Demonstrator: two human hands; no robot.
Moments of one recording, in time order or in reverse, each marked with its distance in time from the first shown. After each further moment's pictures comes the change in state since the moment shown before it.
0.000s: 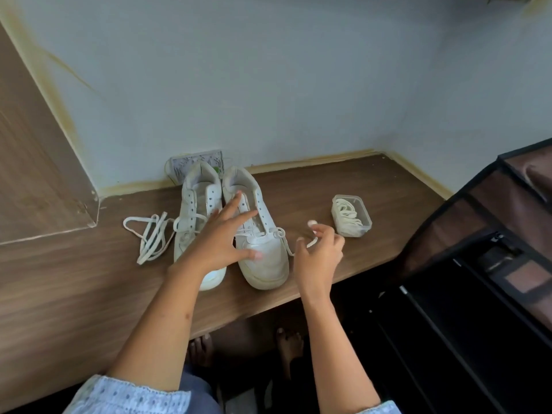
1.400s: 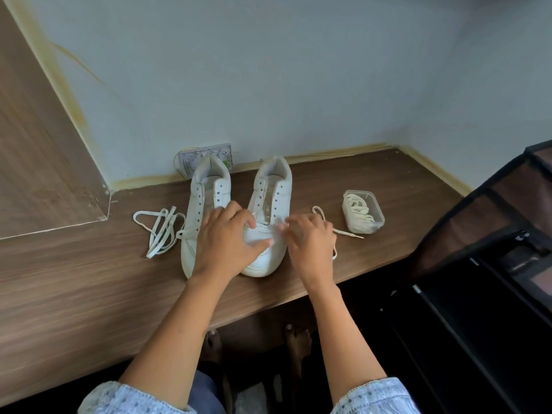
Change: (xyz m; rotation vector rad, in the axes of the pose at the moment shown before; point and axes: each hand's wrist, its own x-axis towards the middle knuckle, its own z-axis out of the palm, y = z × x) left_hand -0.012 0.004 0.024 0.267 0.526 0.005; right_hand 0.020 0.015 0.024 -0.335 -0.198 -0.348
